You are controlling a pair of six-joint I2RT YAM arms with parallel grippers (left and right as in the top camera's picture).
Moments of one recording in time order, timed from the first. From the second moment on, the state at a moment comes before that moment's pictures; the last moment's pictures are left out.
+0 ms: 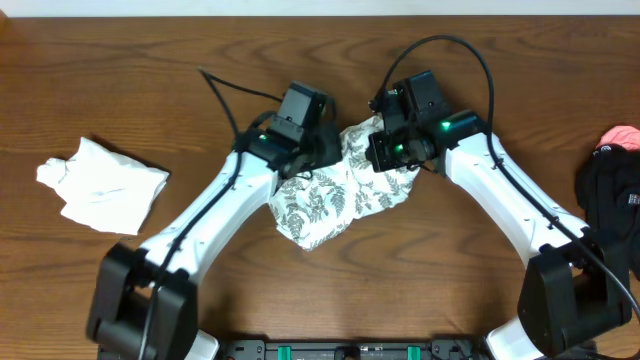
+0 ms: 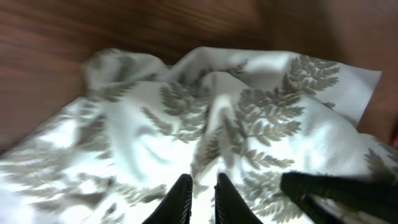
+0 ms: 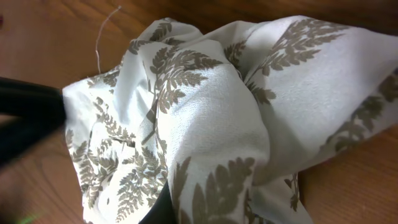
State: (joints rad) left arm -0.48 1.64 1.22 -0.56 0.15 -0.68; right arm 0.41 1.73 1.29 -0.68 -0.30 0.18
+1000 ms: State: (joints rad) left arm -0.20 1.26 1.22 -0.78 0.01 -0.53; right arm 0.49 1.73 1.29 -0.55 -0.04 -0.07
